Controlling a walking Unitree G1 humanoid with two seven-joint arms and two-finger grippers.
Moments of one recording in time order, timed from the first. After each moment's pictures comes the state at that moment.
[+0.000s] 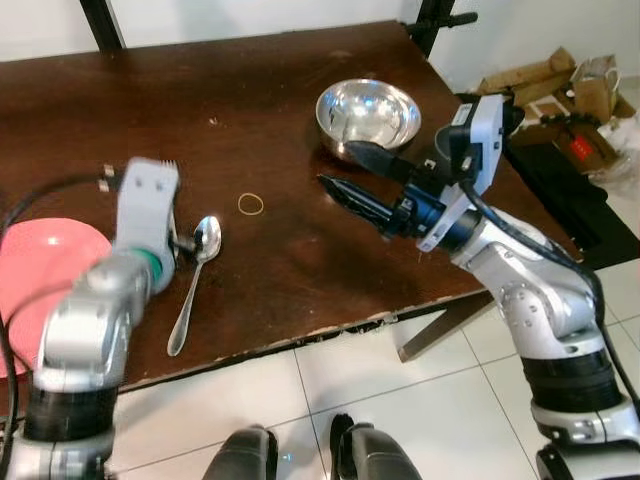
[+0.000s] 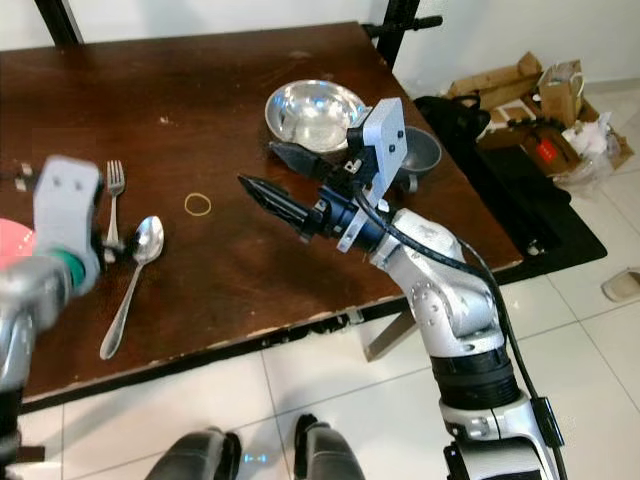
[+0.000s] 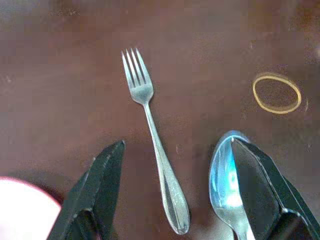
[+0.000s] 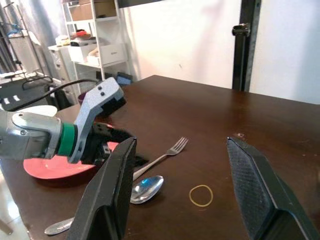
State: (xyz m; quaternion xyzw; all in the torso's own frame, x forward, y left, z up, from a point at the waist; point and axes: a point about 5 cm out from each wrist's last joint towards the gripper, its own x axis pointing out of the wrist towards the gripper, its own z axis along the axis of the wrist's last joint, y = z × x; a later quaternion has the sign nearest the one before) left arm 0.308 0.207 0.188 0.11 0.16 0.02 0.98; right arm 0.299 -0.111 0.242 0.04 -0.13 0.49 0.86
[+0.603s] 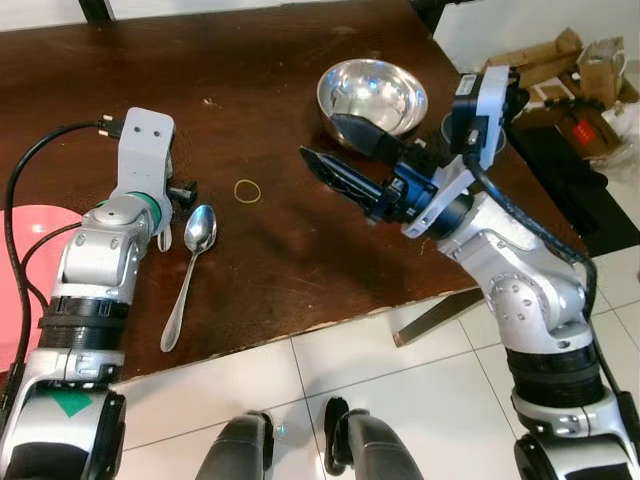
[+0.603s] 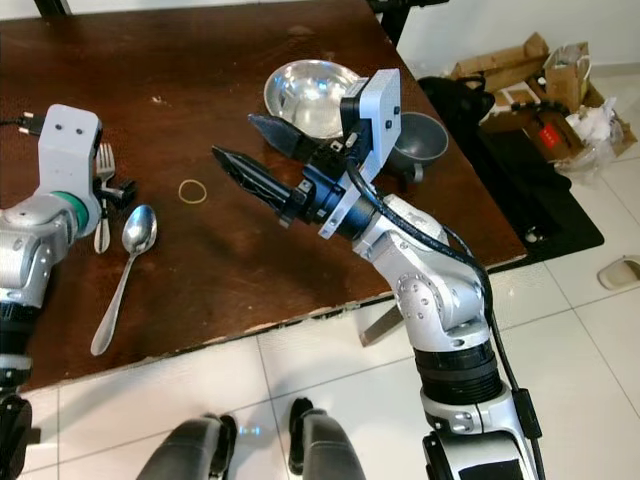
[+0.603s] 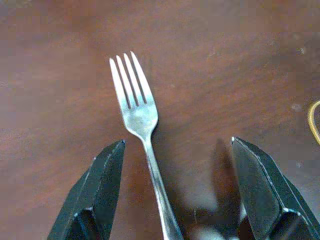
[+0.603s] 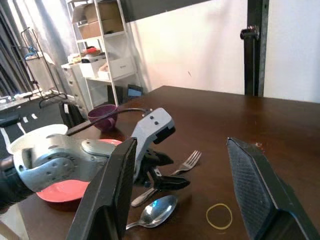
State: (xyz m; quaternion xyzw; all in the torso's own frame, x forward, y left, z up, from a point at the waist) left arm 0.364 0.216 0.191 0.10 0.17 0.02 0.98; right arm 0.293 -0.090 0.265 0.08 -0.16 0.51 0.84
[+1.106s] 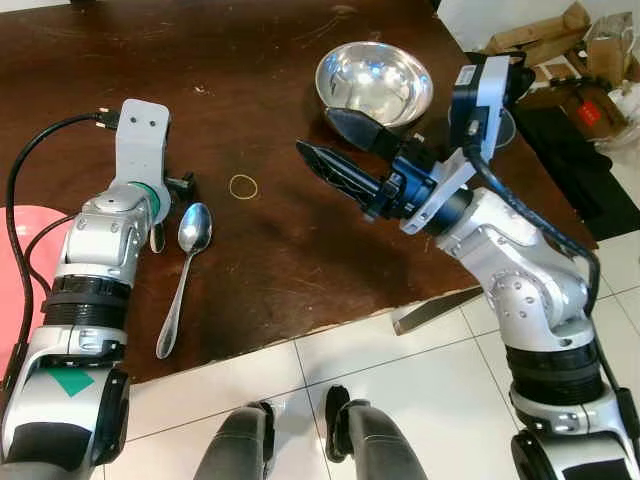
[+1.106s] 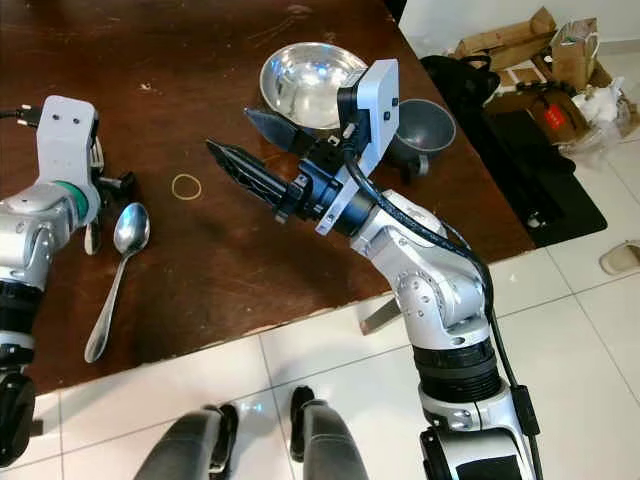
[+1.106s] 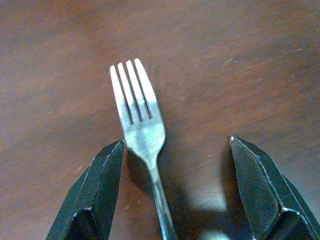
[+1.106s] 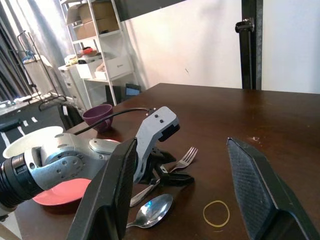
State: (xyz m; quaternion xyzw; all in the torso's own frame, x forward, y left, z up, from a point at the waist) left arm 0.368 0.222 0.196 0.09 0.17 0.05 0.98; right arm 0.291 -0.088 0.267 0.08 -0.15 0.51 0.84
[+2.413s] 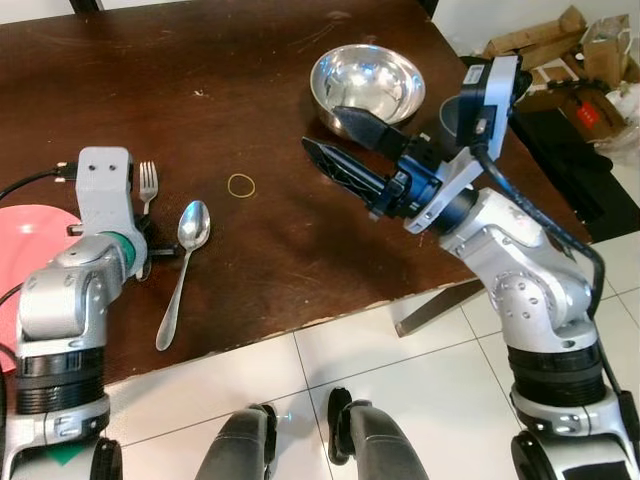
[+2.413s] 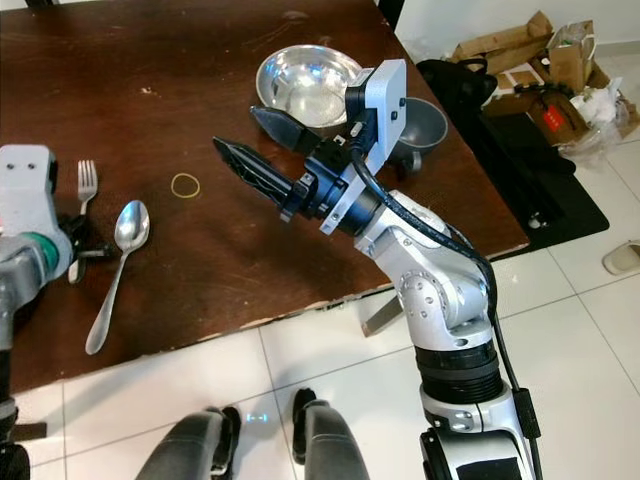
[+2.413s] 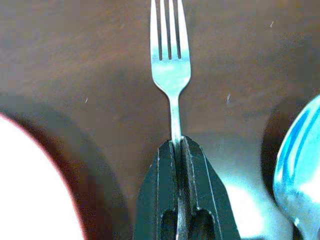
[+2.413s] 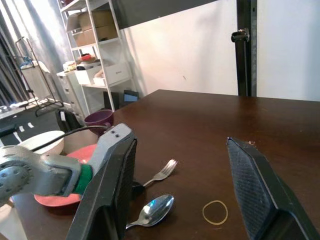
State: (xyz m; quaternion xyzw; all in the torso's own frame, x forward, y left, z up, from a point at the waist) left arm 0.301 0.238 0.172 0.03 0.24 0.08 0.97; right arm 0.292 -0.093 0.268 0.08 -0.16 0.50 0.85
